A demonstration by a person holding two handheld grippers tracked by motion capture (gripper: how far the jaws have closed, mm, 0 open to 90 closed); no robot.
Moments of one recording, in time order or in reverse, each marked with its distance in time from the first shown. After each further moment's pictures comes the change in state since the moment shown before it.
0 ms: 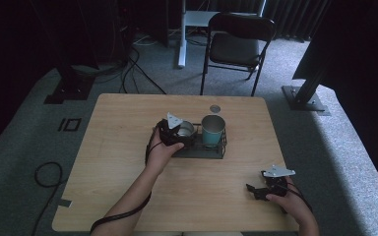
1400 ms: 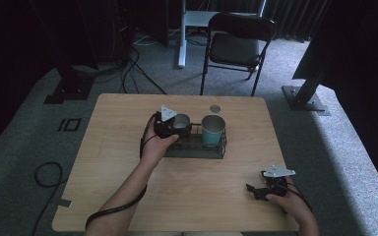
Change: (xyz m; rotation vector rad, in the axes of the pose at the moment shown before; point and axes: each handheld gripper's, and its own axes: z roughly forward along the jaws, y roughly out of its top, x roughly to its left) left arm 0.018 0.017 -0.006 -0.045 -0.015 -0.026; right arm 0.000 0.000 0.000 0.000 0.000 0.000
